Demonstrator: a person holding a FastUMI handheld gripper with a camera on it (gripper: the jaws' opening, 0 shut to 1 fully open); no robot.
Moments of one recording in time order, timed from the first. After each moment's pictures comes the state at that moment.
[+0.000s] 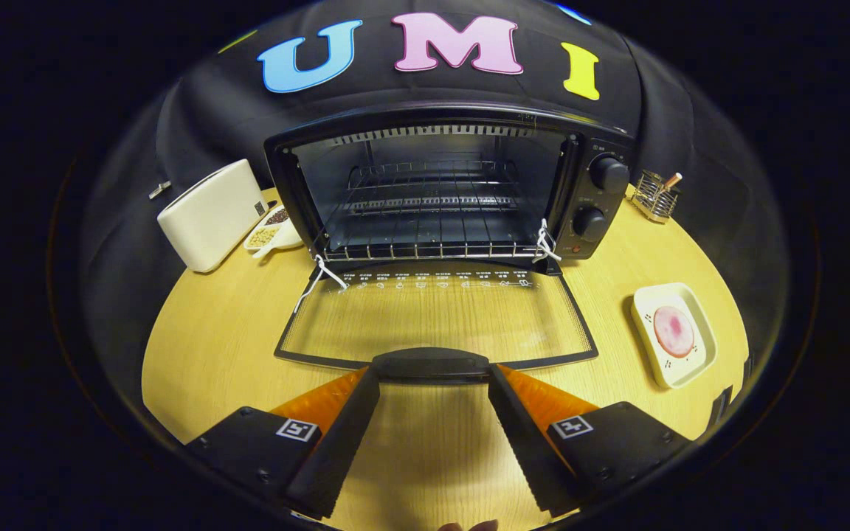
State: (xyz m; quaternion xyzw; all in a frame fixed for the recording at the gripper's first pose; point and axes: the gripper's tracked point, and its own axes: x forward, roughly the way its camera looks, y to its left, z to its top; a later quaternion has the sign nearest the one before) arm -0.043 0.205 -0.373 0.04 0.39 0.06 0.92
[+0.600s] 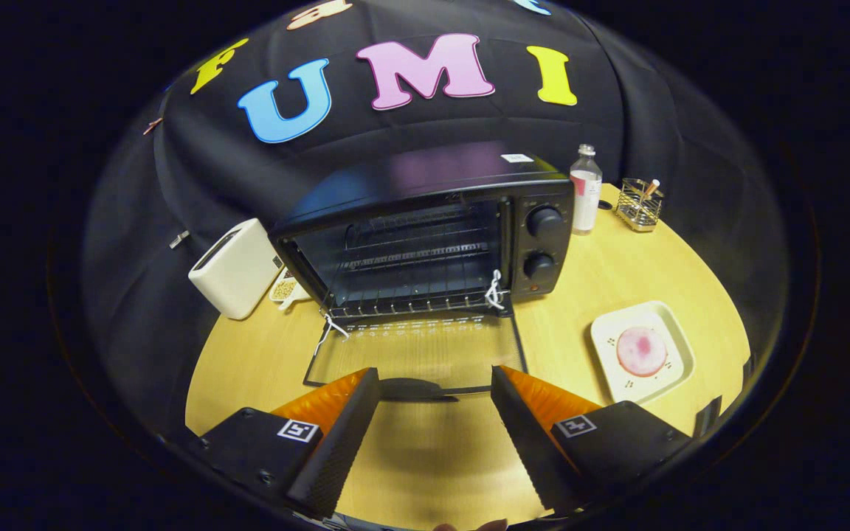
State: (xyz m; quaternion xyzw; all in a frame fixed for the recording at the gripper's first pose) arm -0.040 0.130 -0.287 0.11 0.36 0.07 0.92
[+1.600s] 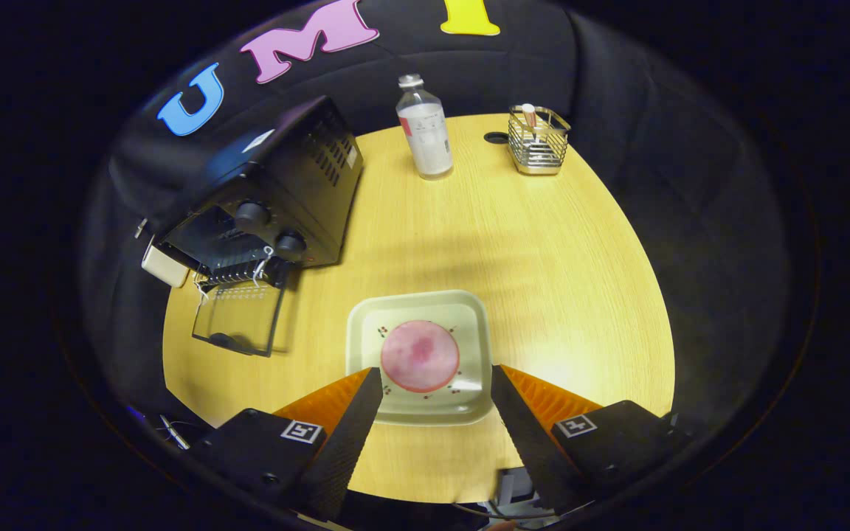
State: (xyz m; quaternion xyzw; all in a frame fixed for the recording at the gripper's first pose) arm -0.011 -0.147 -0.363 0.08 0.54 0.06 0.84
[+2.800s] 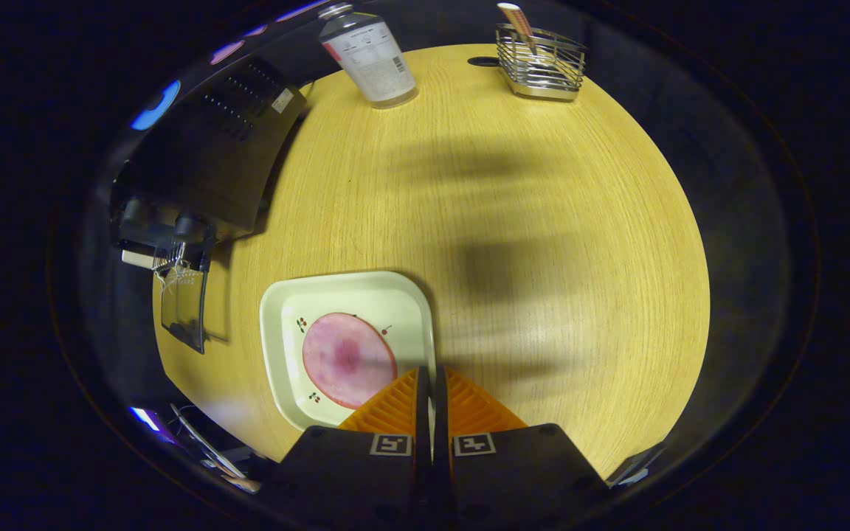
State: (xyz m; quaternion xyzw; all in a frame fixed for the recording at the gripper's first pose) arm 0.003 -0.171 -0.436 0.11 0.65 0.07 0.75
